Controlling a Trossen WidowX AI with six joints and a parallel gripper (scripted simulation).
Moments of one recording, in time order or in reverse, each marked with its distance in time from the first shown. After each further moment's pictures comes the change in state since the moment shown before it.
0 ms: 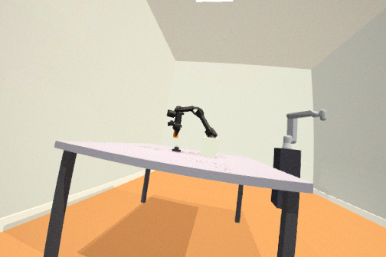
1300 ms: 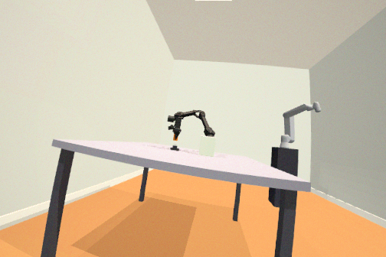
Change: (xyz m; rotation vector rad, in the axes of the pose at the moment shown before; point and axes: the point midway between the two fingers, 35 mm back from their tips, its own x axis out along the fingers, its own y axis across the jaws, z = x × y) arm 0.033 -0.116 -0.030 0.006 0.005 -0.020
